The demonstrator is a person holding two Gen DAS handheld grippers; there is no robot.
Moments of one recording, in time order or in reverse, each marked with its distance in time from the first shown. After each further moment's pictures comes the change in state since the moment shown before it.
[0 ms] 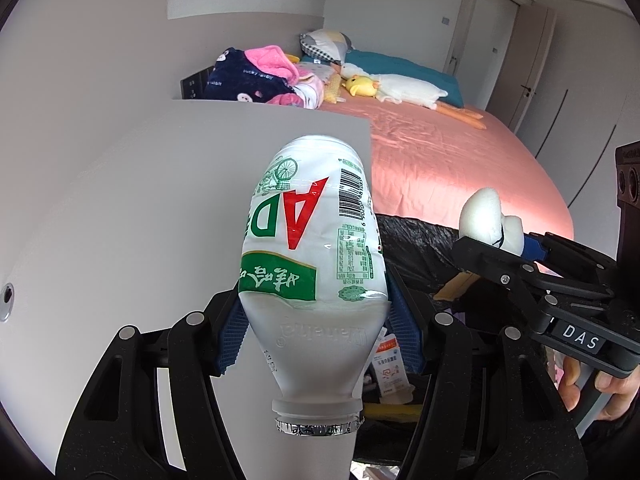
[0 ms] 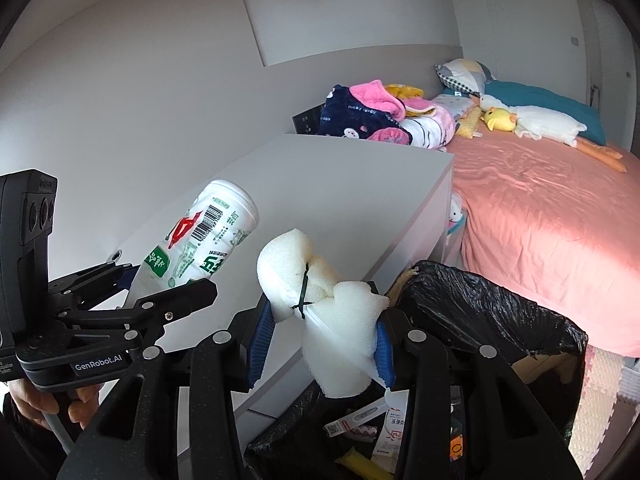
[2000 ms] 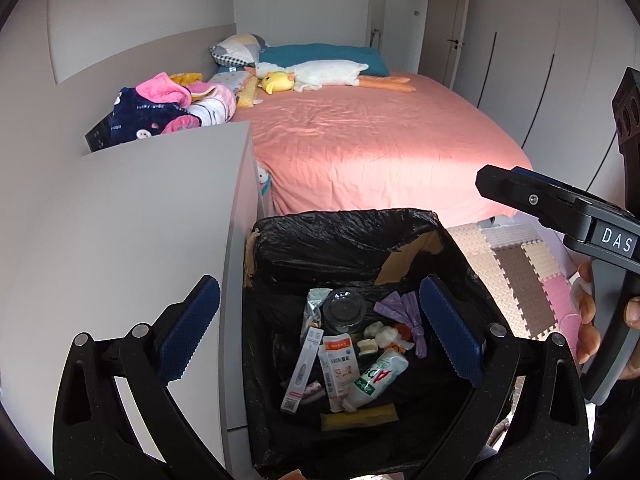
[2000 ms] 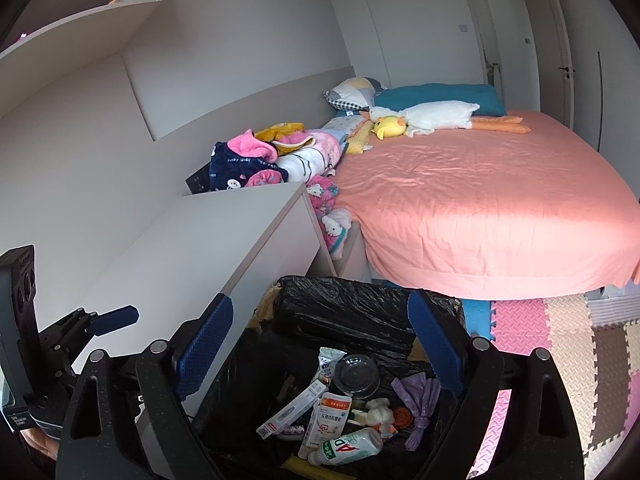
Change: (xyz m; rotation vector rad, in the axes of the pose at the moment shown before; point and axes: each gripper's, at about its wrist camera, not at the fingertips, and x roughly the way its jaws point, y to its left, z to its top) left arm 0.016 -0.124 -0.006 0.263 0.015 -0.126; right arm -0.100 -0.119 -0.031 0.247 -0.152 -0.244
